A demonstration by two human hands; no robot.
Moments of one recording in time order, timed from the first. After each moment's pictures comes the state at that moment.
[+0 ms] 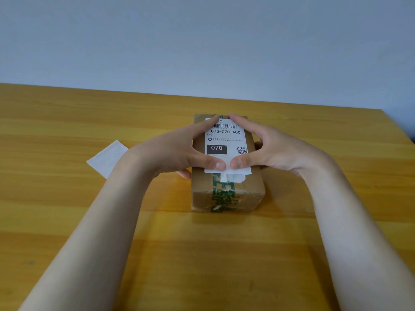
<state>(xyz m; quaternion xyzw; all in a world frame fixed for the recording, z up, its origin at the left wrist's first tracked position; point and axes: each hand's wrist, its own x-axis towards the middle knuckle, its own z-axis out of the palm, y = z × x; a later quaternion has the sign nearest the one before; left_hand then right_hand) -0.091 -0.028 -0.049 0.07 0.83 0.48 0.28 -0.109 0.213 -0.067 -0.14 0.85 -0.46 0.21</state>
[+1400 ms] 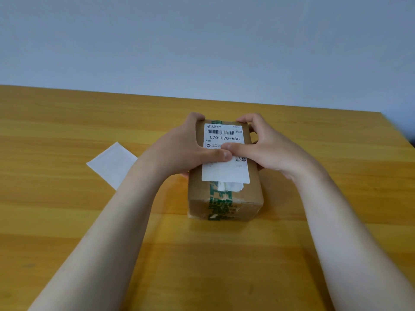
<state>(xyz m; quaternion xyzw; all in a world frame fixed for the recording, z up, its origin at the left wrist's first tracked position) -0.089 -0.015 -0.049 0.02 0.90 0.41 0.14 -0.100 0.193 -0.061 -0.03 0.88 -0.45 0.12</state>
